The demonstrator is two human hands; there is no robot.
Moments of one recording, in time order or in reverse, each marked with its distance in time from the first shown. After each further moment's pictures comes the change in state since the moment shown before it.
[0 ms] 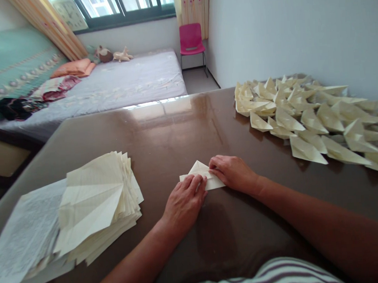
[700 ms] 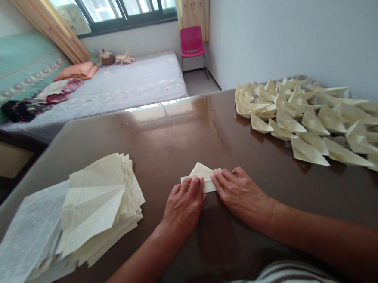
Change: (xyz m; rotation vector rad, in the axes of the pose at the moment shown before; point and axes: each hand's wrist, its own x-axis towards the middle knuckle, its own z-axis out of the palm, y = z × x) left_hand -0.003 0.003 -0.009 0.104 -0.064 -0.067; right_hand -0.041 -0.043 -0.004 -0.496 0.037 -0.197
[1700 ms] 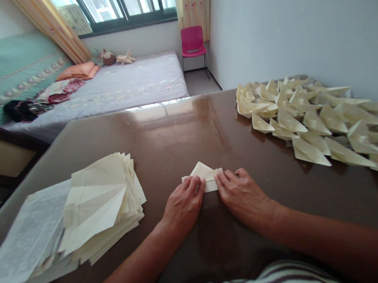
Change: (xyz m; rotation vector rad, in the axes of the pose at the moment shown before) left_hand 0.003 -0.007 -0.004 -0.068 -0.039 0.059; right_hand 0.000 -0.004 -0.003 -0.021 -0.040 0.052
